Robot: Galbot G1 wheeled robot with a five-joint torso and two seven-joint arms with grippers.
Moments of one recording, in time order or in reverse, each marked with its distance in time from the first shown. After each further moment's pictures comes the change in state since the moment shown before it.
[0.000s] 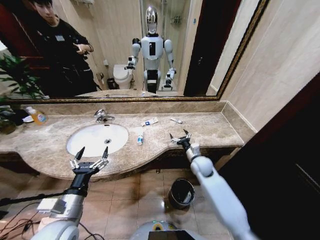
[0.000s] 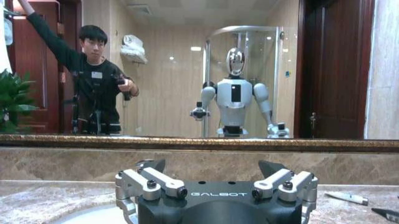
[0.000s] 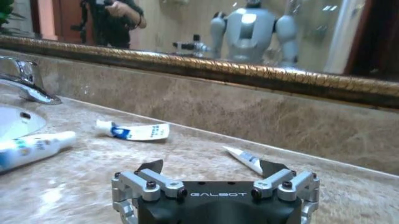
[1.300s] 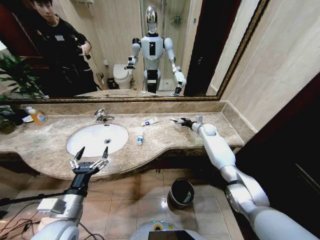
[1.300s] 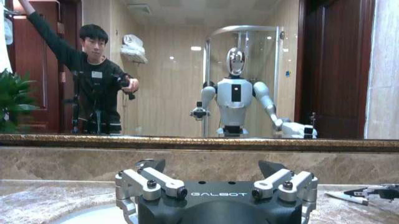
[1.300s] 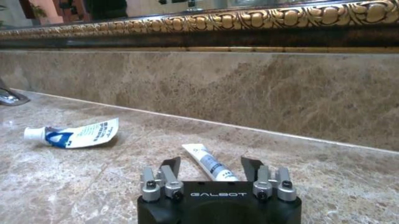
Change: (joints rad) left arm 0.000 0.000 0.000 0.000 0.000 0.000 0.000; right arm 0.509 0.064 -0.004 -0.671 0.014 -0.085 -0.340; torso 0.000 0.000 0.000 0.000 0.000
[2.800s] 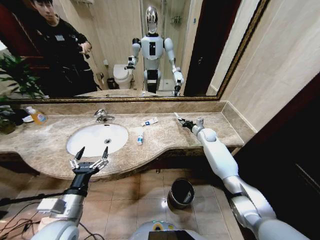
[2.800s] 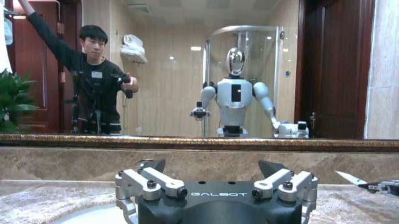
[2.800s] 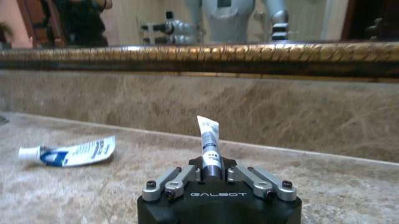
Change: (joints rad) left arm 0.000 0.000 0.000 0.000 0.000 0.000 0.000; right arm -0.174 -0.052 -0.016 0.302 0.129 -0.012 0.251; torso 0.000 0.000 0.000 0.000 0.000
